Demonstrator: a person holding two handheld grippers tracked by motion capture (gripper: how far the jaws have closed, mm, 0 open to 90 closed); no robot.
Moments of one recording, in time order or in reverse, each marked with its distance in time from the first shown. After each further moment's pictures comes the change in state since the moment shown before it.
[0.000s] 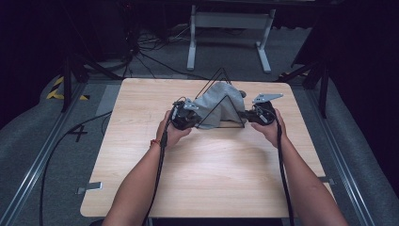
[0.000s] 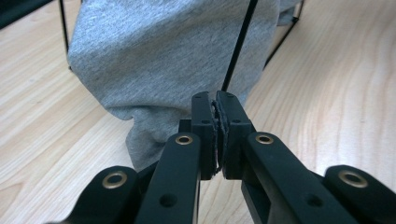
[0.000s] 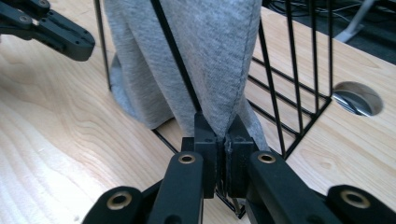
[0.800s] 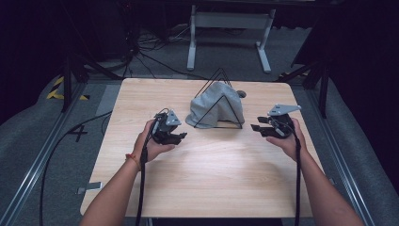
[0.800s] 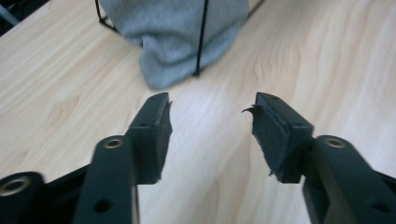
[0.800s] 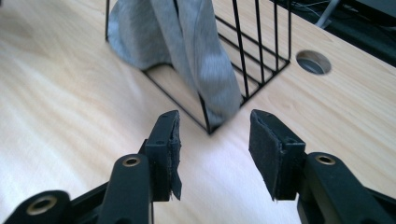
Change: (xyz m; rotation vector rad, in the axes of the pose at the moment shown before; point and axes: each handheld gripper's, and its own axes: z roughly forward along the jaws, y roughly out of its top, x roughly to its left) left arm -0.021 -0.051 -0.073 0.077 0.094 0.094; right arm 0.017 -0.034 -0.065 0.044 -0.109 -0.053
